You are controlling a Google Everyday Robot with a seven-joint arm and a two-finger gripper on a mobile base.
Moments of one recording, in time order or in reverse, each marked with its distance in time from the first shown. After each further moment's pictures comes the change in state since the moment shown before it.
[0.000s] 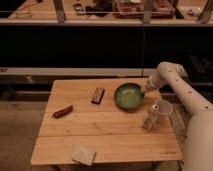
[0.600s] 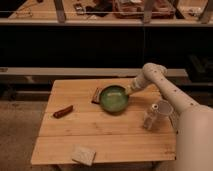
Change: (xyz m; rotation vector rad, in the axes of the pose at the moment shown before) arm -0.017 -0.097 0.034 0.173 -0.068 -0.181
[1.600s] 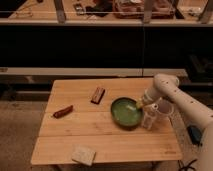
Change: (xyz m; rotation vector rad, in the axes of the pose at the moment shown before) arm -0.095 0.067 -0.035 -0.120 -0.073 0.071
